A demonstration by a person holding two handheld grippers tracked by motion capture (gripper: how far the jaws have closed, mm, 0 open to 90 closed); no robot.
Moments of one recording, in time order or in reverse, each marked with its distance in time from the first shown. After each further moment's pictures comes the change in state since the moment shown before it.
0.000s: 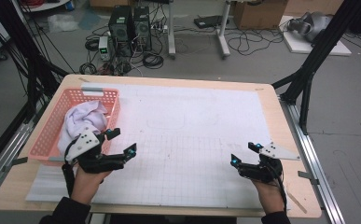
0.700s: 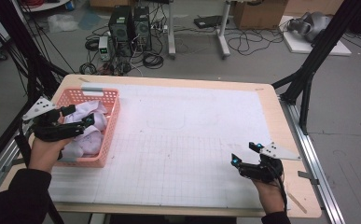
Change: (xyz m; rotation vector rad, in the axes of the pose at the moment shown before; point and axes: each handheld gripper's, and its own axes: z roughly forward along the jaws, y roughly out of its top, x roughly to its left) left arm 0.113 0.040 -0.035 0.165 0.280 -0.048; right arm 0.000 0.000 -0.001 0.000 -0.008 0.001
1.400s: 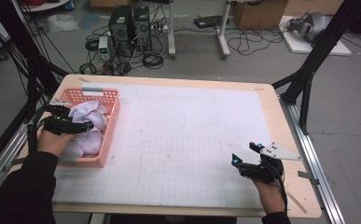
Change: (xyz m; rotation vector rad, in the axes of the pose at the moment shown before) left arm 0.036 -0.022 0.051 0.430 0.196 -0.074; right arm -0.001 0.000 -0.001 0.002 -0.007 0.001
